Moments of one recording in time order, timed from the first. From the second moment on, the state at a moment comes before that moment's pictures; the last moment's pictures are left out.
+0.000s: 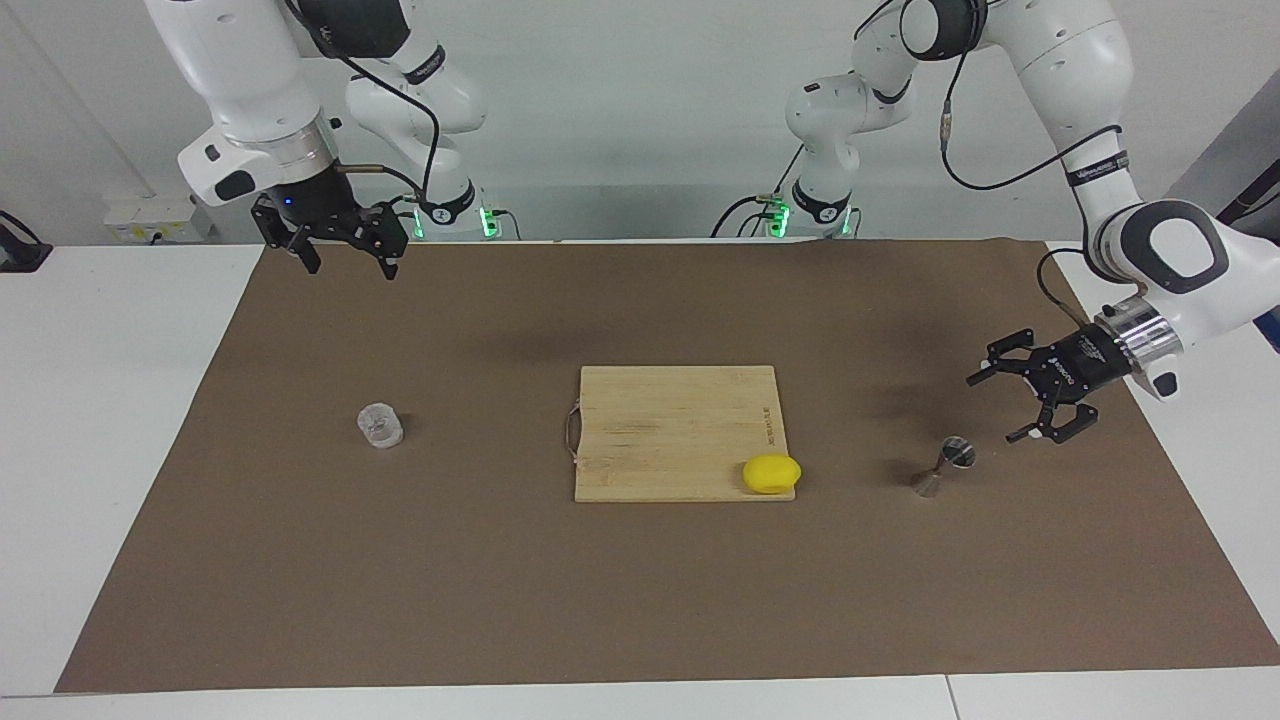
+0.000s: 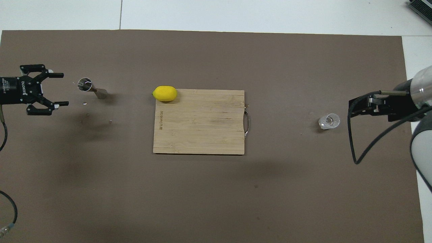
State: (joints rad) left arm 0.18 0.36 0.15 -1.74 -1.04 1.80 -1.12; right arm -0.05 -0.02 0.13 -1.59 -0.01 1.55 0.21
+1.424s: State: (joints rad) left arm 0.13 0.36 0.13 -1.89 -1.26 2.04 -1.16; right arm -0.05 -0.02 0.13 -1.60 -0.01 1.55 0.21
